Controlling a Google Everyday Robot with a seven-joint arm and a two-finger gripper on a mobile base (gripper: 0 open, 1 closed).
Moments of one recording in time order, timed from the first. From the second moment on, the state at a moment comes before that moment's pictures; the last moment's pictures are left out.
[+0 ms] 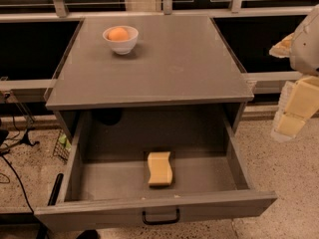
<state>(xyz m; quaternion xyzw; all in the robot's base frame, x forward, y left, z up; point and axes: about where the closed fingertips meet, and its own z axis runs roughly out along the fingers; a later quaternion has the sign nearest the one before) 0.438 -0.217 0.976 -0.60 0.78 -0.03 0.16</state>
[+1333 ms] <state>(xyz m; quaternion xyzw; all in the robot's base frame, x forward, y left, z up) 0.461 -0.160 0.936 -0.78 0.59 -0.10 0.17</state>
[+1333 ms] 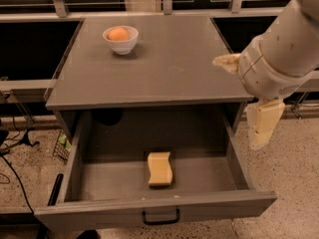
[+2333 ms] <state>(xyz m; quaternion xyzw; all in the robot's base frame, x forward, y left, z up) 0.457 -0.149 0.944 -0.84 0.49 -0.15 0.16</state>
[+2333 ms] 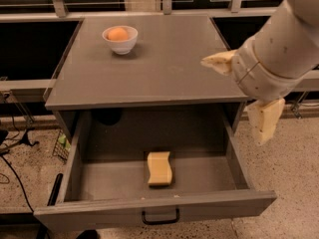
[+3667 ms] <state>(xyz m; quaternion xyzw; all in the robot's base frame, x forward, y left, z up) 0.454 -0.104 0.932 -0.94 0.23 -0.21 0.10</state>
